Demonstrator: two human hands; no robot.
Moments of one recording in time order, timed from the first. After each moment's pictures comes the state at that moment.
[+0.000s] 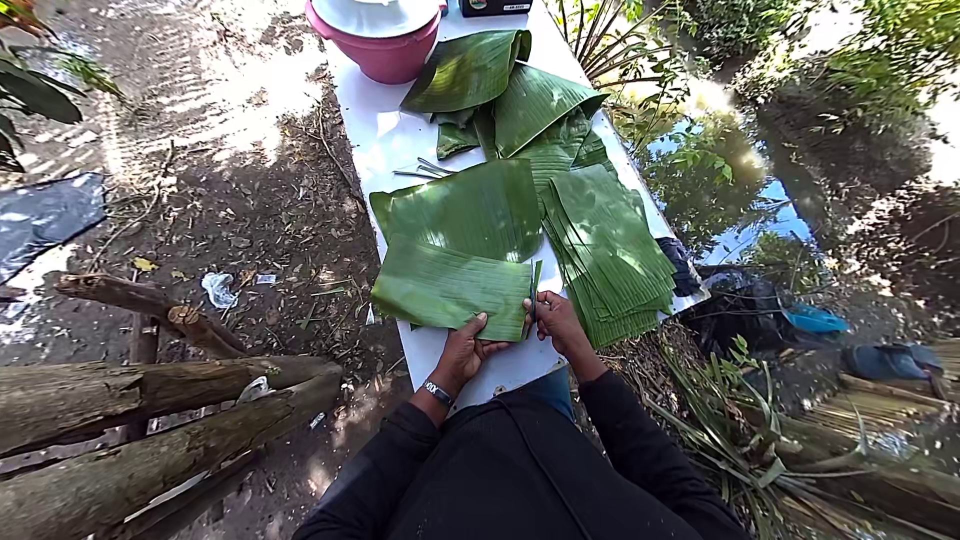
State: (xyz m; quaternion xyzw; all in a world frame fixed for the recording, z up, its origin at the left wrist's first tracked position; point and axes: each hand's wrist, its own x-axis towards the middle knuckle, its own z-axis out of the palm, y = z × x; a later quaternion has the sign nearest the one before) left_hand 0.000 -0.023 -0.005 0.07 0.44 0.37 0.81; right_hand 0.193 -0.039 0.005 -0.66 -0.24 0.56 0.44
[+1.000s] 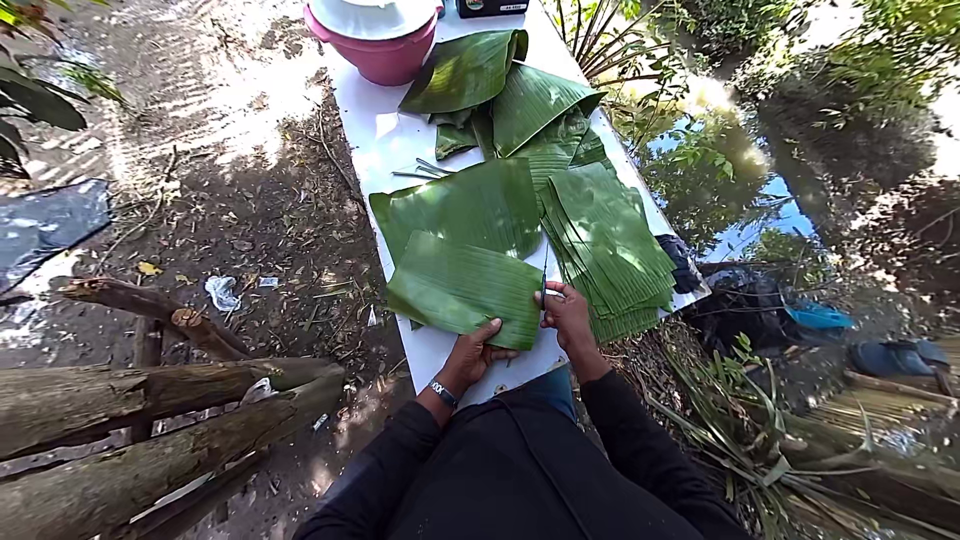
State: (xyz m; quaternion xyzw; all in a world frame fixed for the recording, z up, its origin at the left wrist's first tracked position) left_hand 0.002 -0.032 -0.013 0.12 0.40 0.31 0.86; right_hand 0.193 -0.037 0.014 -0.69 -0.16 0.48 0.52
